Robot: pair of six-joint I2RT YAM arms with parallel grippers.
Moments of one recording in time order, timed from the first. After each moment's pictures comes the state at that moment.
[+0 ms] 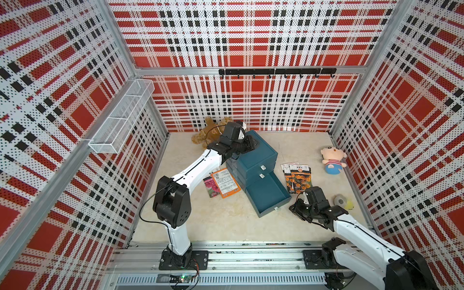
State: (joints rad) left arm -0.51 1.83 1.59 -0.29 0.34 -0.71; right arm 0.39 0.98 0.36 -0.37 -0.22 0.95
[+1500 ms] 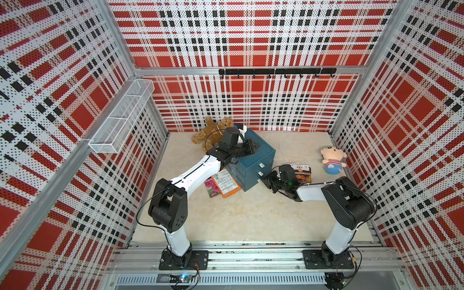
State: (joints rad) left arm -0.52 1.77 1.44 -0.14 0.37 -0.70; right arm 0.49 1.78 0.73 0.49 -0.31 1.47
